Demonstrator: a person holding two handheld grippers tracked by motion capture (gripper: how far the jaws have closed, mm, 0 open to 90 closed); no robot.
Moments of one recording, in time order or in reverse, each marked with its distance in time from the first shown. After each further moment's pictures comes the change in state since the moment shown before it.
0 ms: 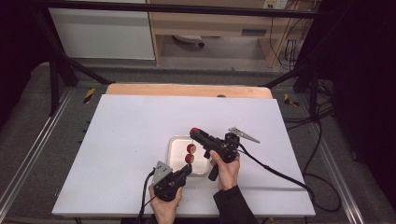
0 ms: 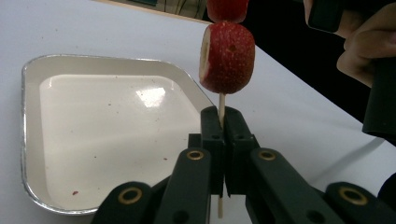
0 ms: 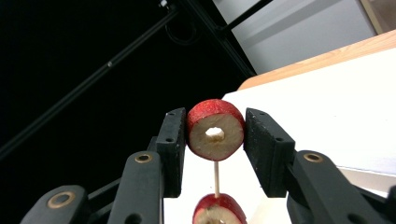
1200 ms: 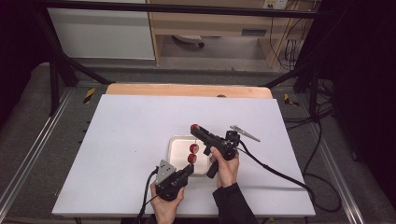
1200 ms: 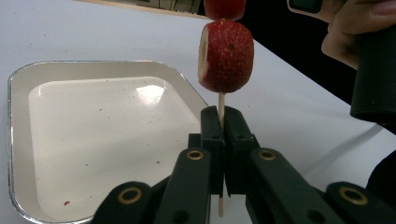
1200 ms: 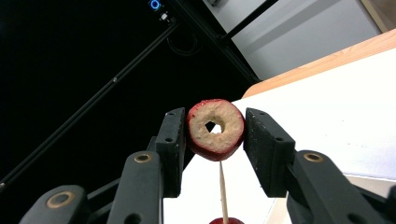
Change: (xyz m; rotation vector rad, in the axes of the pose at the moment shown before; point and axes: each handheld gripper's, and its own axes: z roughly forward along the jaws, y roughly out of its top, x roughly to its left) left arm -0.006 0.005 0.002 0.027 -0.011 0.036; right arm -0.002 0.005 0.004 -0.042 0.009 0.068
